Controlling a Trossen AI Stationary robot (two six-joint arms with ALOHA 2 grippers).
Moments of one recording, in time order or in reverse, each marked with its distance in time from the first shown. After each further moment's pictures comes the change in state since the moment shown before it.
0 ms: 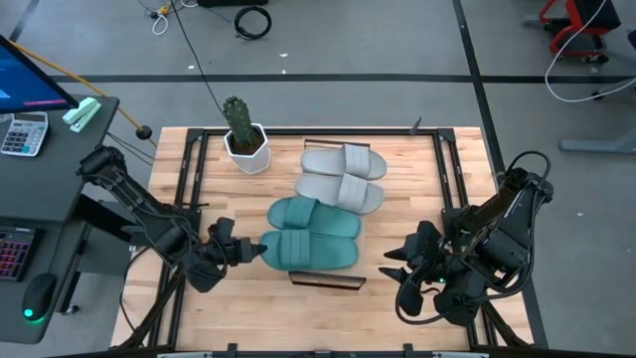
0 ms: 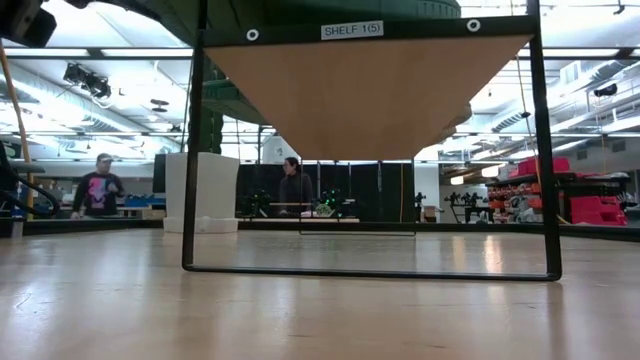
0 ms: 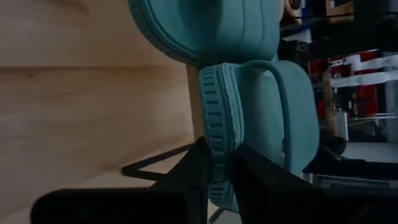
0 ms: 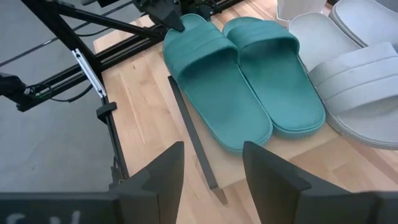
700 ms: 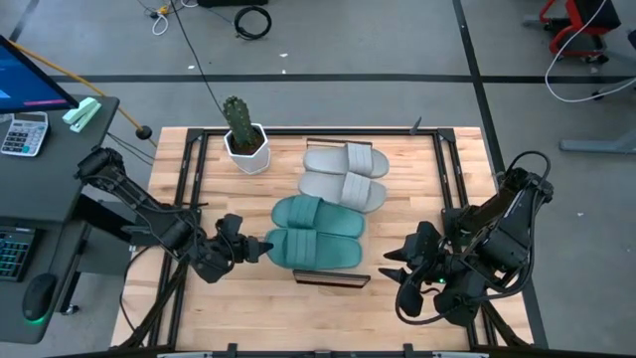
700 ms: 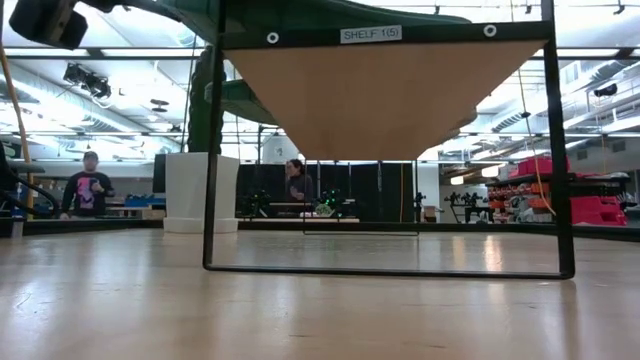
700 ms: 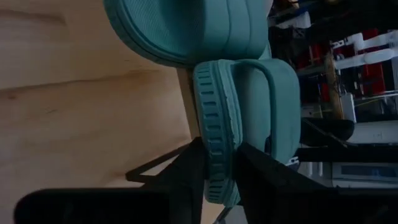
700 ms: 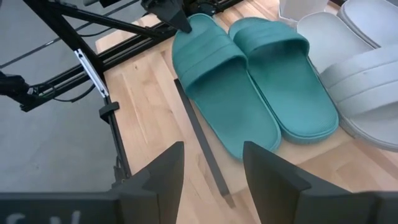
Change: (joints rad) left arm 0.087 0.001 -0.001 0.104 0.072 0.213; right arm -0.002 0.000 0.000 0.008 -0.006 0.004
